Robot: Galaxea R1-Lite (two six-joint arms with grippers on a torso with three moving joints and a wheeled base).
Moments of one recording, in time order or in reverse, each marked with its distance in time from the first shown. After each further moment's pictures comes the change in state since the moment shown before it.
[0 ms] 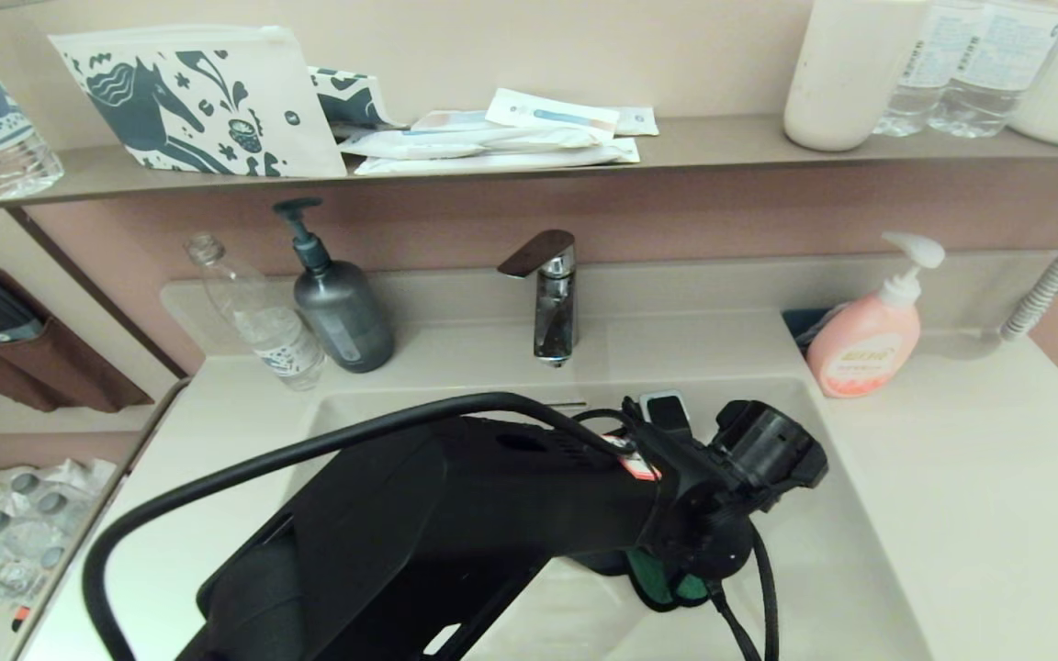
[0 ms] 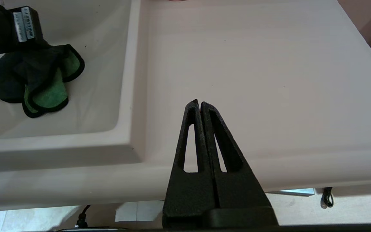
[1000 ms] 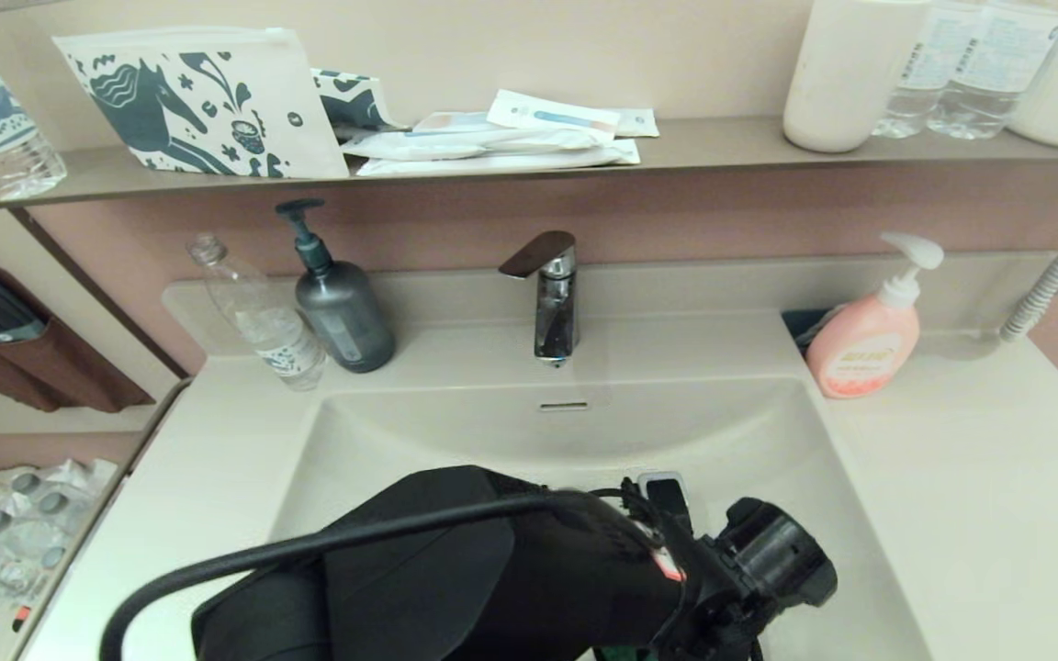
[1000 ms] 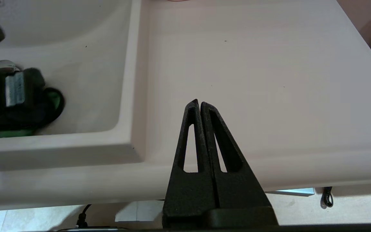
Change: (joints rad) left arm -0.085 0.004 0.291 -0.036 -0.060 -0.137; right arm 0.000 0.000 0.000 0.000 0.000 0.000
